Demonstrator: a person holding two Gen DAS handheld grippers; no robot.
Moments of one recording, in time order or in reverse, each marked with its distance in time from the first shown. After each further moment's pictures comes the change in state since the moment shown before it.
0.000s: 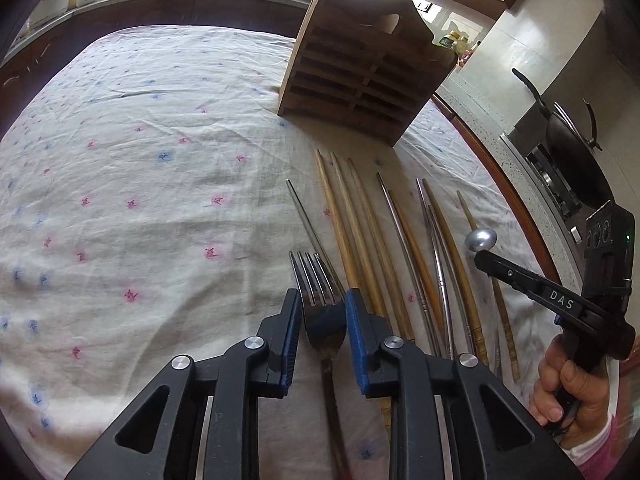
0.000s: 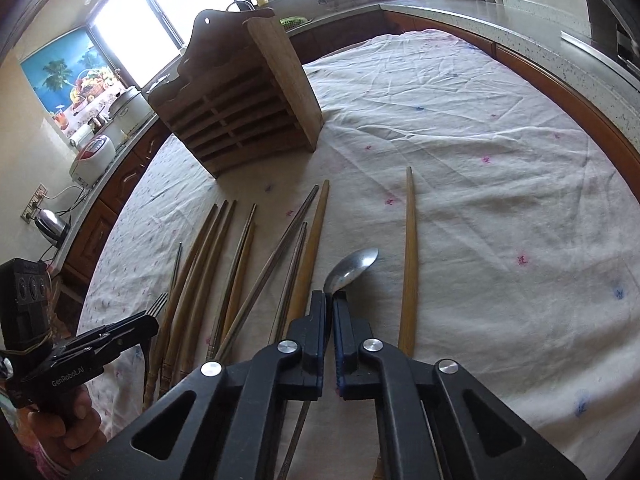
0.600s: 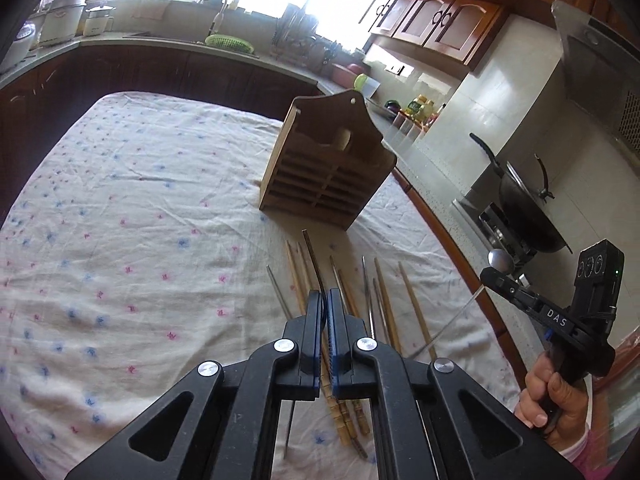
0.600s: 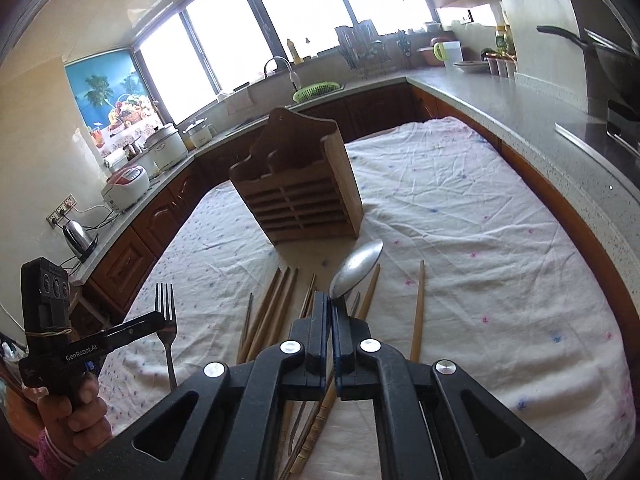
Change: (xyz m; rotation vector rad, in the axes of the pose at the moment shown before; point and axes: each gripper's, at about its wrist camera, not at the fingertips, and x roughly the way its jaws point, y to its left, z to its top) left arm -0.112 0.000 0.005 -0.004 -0.235 -0.112; right arm -0.096 0.038 0.020 -0.095 -0.242 0.035
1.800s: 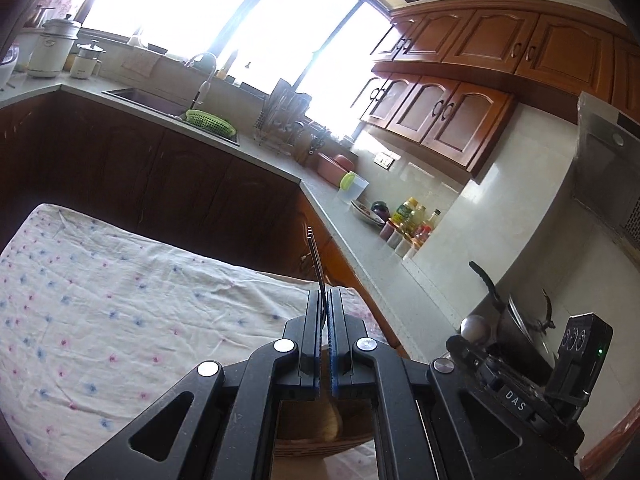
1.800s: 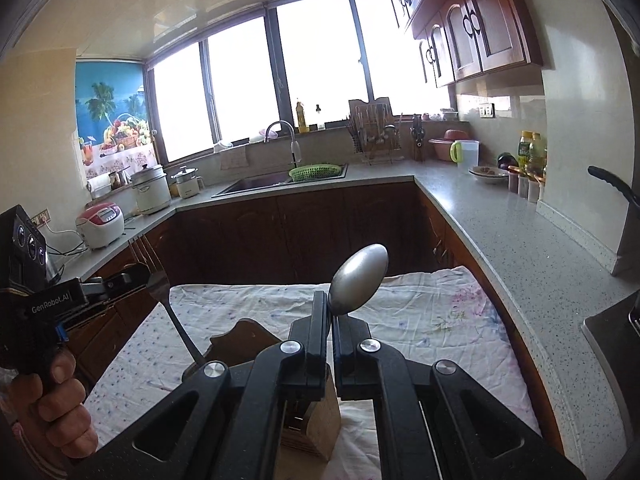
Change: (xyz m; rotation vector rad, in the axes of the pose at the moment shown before) left arm 0.154 0.043 0.179 -0.058 -0.270 -0.061; right arm 0.105 0.020 0.180 -0.174 -0.186 -0.090
